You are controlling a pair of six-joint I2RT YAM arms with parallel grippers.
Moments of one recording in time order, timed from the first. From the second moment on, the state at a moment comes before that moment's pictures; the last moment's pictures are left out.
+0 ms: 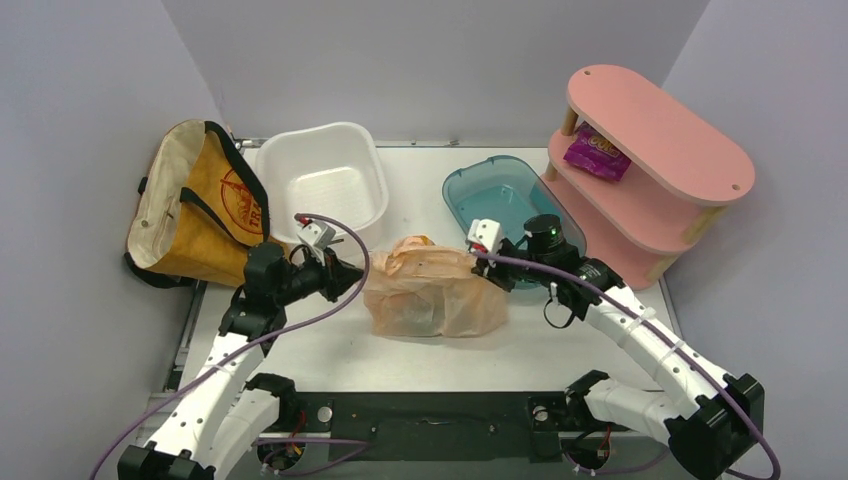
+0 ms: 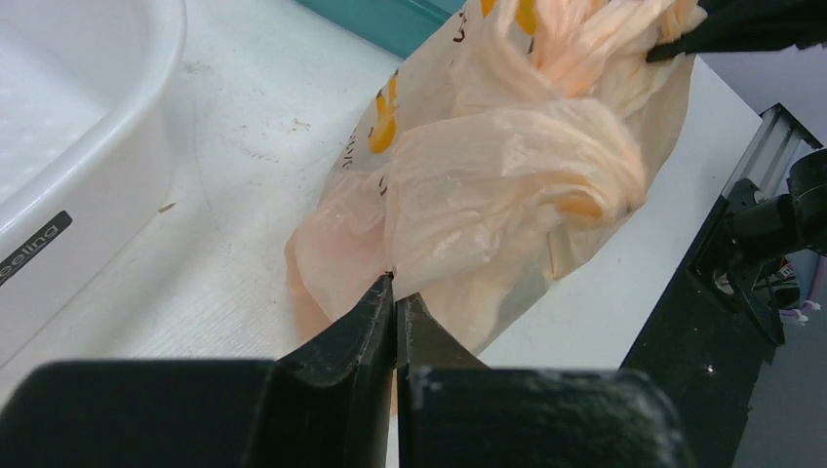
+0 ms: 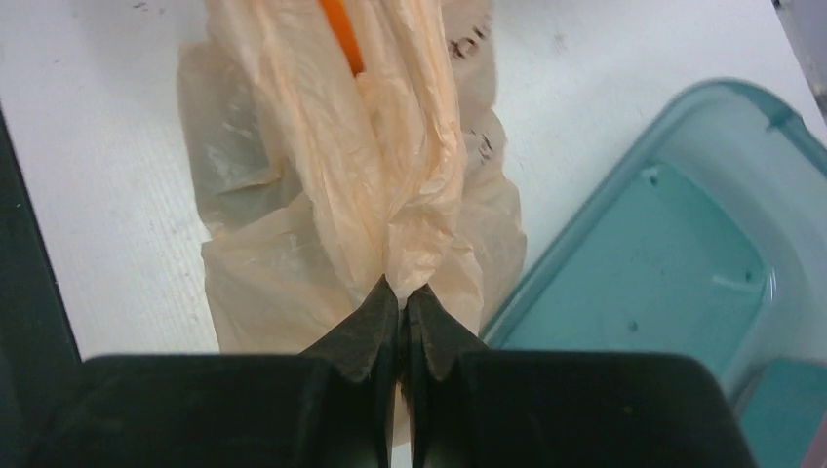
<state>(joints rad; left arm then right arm) -0.23 0.79 0.53 -0.07 0.64 -0.17 0.59 1.05 0.88 -0.45 -0.46 -0.55</state>
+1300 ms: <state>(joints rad) -0.08 0.62 0.59 -0.43 0.65 0.21 0.47 1.19 1.15 -0.29 -0.26 -0.13</state>
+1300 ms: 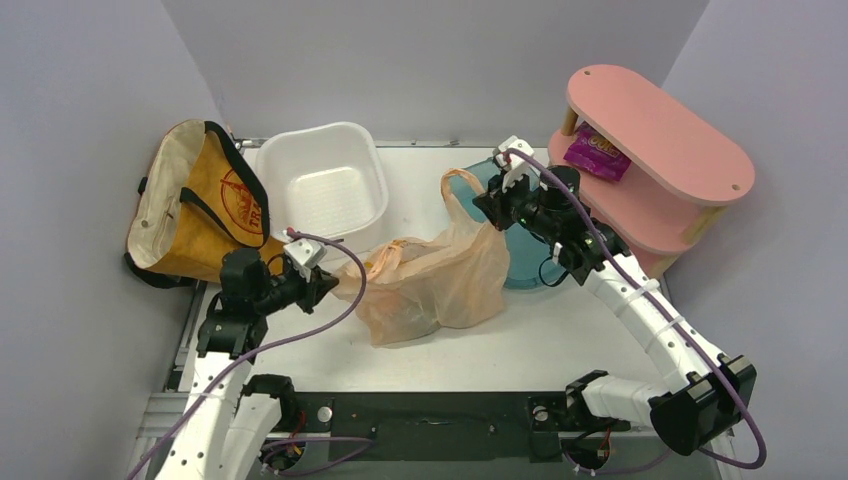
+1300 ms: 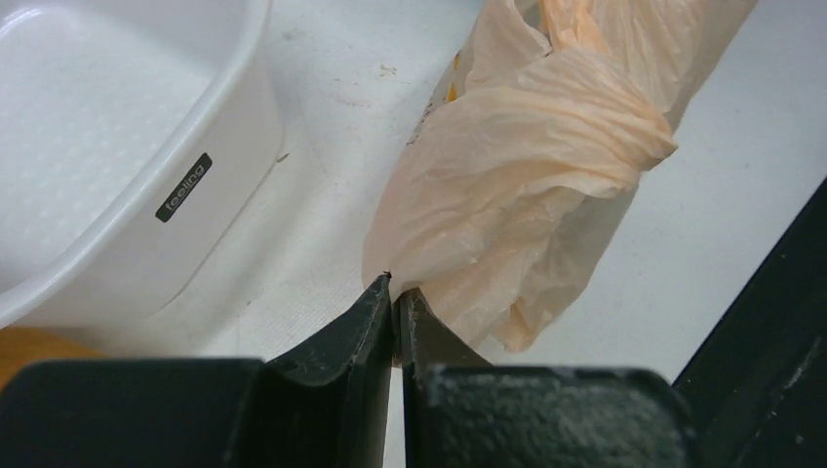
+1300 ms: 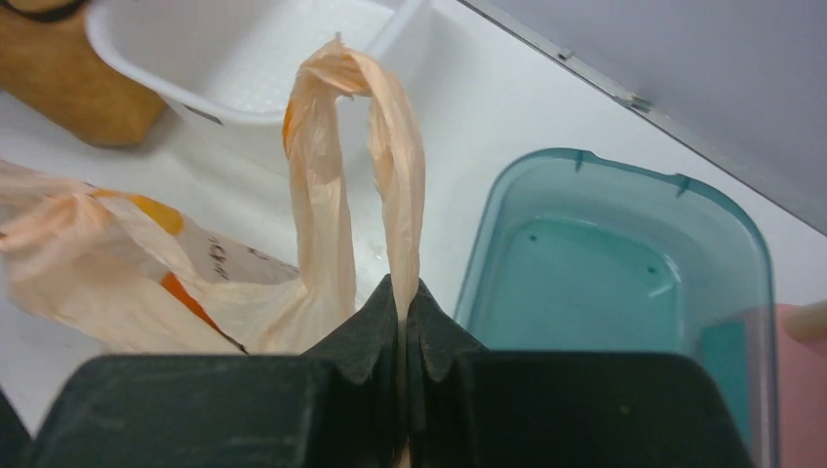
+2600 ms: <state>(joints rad) -0.29 1.15 0.88 -0.70 0.33 0.40 0.38 1.04 1.10 -0.28 -0.35 0.22</state>
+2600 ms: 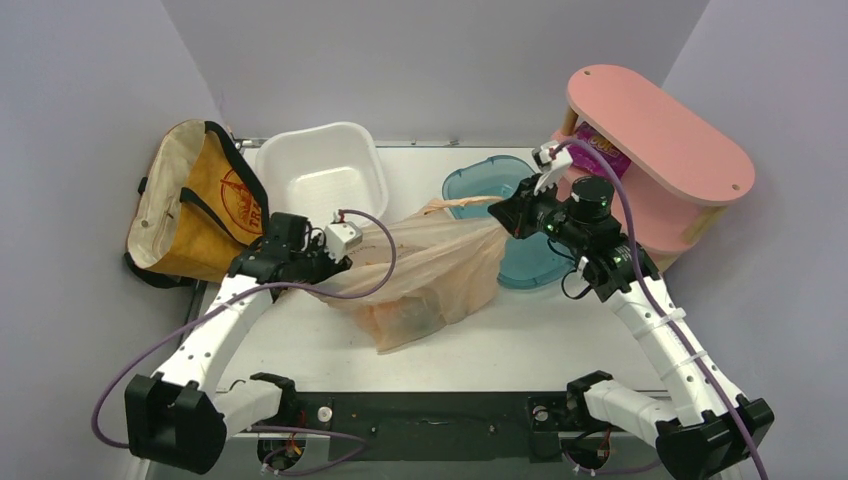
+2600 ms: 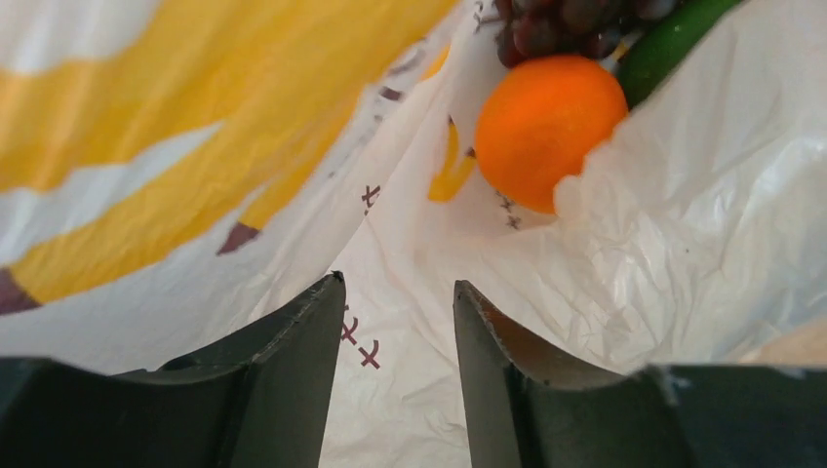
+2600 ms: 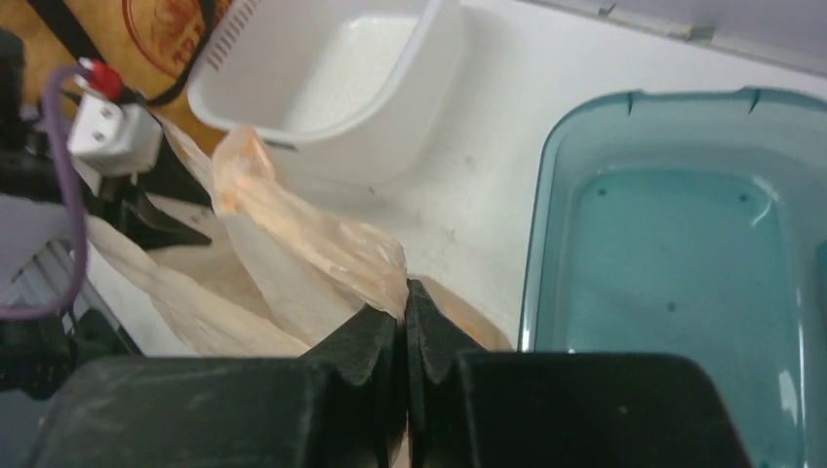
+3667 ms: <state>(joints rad) -0.59 0.99 0.91 -0.81 0.55 0.65 0.60 1.20 1.42 -0.58 -0.25 -0.15</state>
